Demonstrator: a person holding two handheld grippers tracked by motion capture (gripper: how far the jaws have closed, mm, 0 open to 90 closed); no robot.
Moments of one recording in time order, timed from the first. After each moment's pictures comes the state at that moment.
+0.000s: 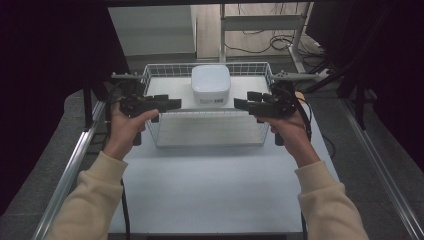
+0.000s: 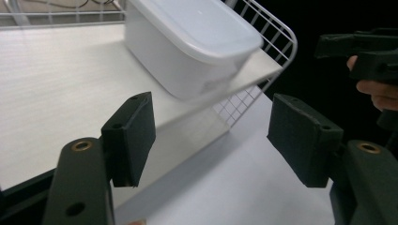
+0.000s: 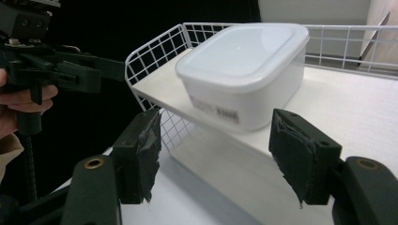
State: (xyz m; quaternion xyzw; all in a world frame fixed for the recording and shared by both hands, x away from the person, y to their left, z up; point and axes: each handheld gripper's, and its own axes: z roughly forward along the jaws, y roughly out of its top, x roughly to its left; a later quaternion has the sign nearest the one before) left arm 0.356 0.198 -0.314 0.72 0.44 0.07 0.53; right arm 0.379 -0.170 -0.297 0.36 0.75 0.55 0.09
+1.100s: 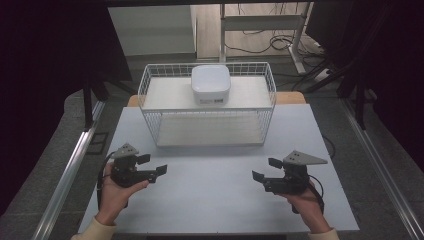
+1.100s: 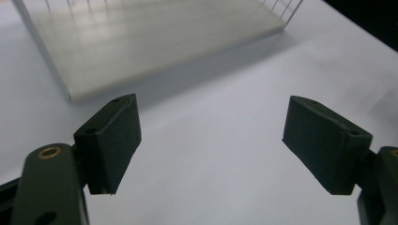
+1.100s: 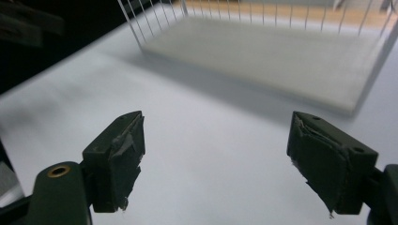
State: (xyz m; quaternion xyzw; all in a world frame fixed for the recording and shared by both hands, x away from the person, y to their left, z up) left arm 0.259 0.227 -0.462 0.74 0.49 0.11 0.45; right arm 0.279 -0.230 -0.449 0.38 0.78 0.49 0.12
